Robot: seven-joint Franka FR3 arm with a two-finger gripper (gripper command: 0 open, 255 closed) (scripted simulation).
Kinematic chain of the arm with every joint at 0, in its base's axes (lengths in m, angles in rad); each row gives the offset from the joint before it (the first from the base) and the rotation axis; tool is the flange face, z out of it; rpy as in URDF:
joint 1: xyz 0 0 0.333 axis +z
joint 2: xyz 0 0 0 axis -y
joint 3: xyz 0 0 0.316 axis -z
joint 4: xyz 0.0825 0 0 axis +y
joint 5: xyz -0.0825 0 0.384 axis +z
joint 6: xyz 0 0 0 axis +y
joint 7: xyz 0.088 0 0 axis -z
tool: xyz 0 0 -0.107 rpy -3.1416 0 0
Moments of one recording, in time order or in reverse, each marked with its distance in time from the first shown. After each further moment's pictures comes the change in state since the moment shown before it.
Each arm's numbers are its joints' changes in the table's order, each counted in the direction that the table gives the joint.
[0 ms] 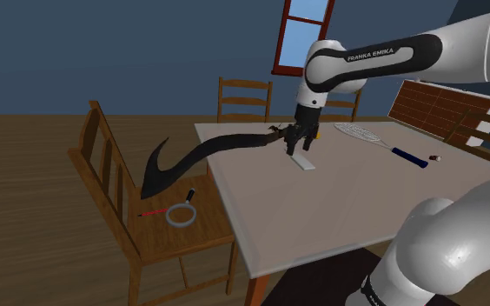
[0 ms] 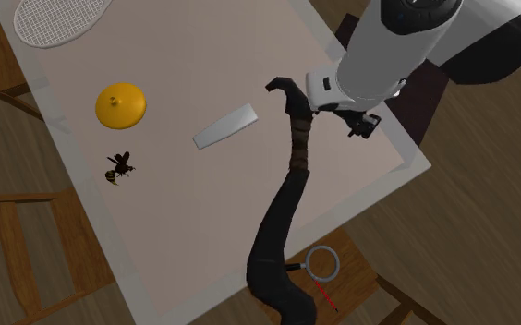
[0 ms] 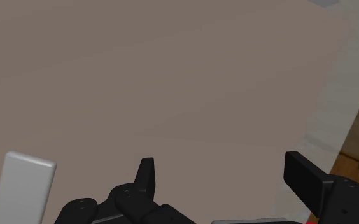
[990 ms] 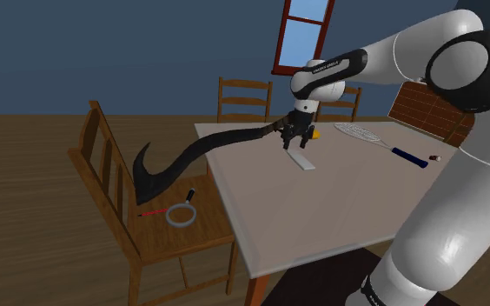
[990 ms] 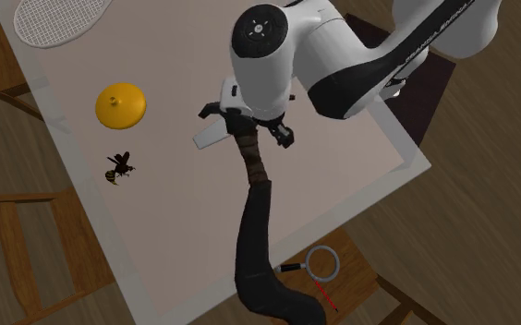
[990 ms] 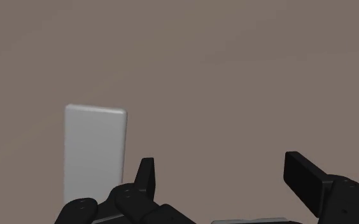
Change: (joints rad) arm -0.092 -0.409 0.135 -0.259 0.092 -0.152 -0.075
